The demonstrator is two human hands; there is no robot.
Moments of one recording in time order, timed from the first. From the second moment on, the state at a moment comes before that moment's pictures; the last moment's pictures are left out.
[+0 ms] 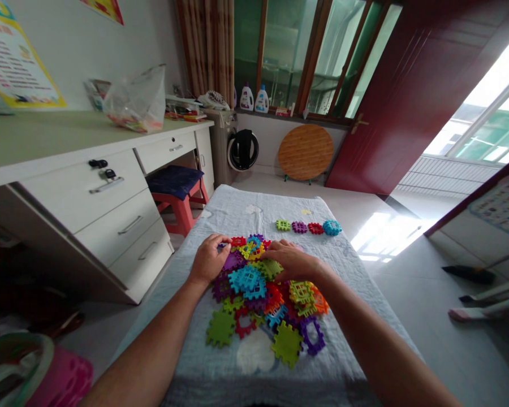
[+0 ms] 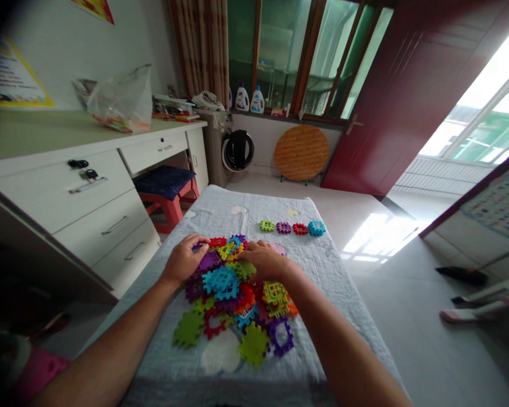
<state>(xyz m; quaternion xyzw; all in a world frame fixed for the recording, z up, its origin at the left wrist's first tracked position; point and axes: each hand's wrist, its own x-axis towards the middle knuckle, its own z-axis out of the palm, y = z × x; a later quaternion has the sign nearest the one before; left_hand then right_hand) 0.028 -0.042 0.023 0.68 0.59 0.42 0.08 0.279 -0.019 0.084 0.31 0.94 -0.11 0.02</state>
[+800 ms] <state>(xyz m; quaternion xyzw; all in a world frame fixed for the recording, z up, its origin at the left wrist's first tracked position) 0.026 -0.039 0.020 0.68 0.59 0.43 0.11 0.304 0.030 0.089 0.37 0.92 -0.09 -0.09</state>
